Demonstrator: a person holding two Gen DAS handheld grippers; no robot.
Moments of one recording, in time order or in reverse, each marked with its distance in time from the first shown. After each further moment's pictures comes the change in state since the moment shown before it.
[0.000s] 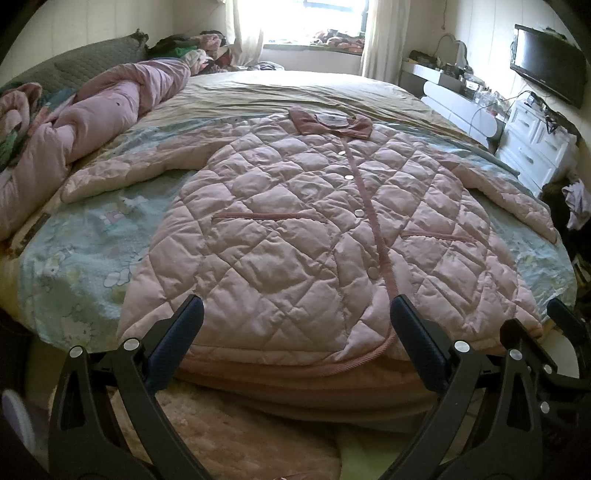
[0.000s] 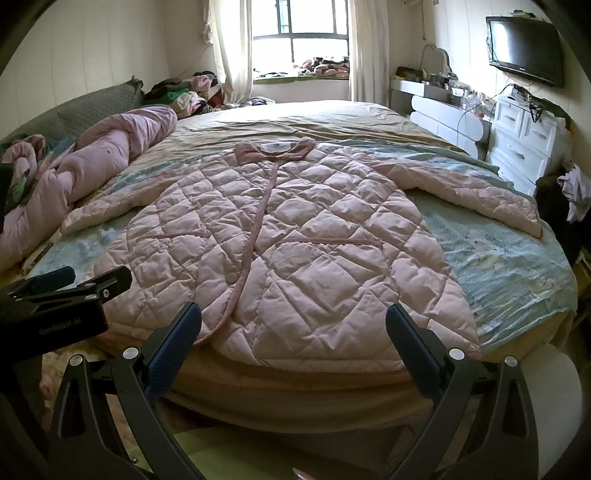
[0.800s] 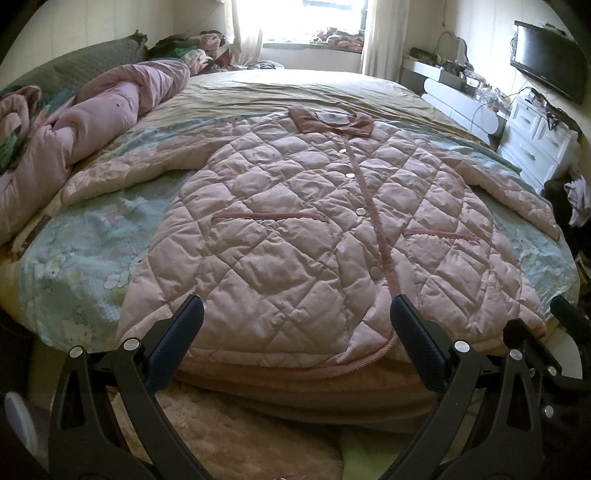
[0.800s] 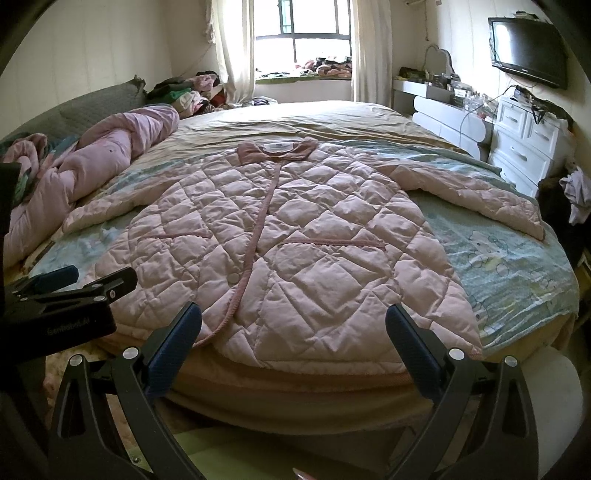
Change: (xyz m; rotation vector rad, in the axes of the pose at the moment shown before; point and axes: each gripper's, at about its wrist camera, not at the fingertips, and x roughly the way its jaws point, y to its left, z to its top) left arm 0.003 0.001 -0.001 -0.001 0.002 0.008; right arm 0.002 0.004 -0.001 0.000 0.002 0.004
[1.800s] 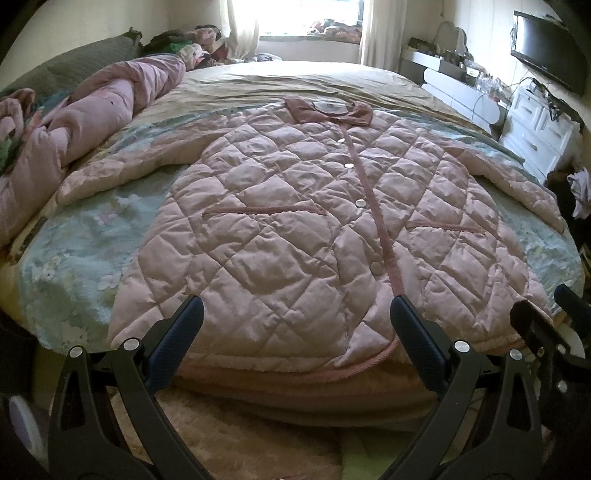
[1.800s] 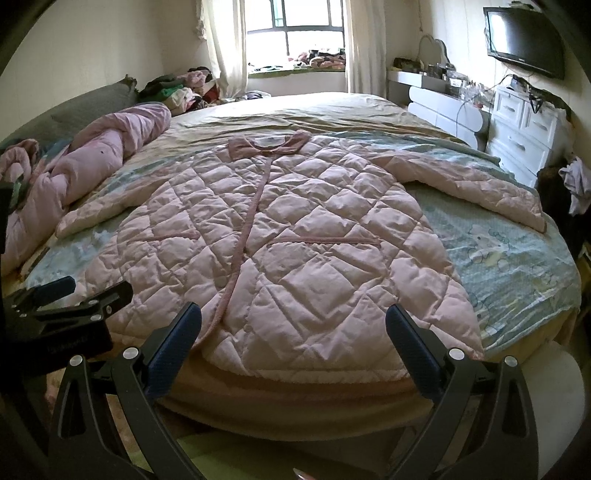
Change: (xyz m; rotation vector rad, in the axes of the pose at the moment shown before) left arm 0.016 -0.006 0.002 0.026 0.037 0.014; right arm 0.016 -0.012 0.011 0.033 0.038 -0.002
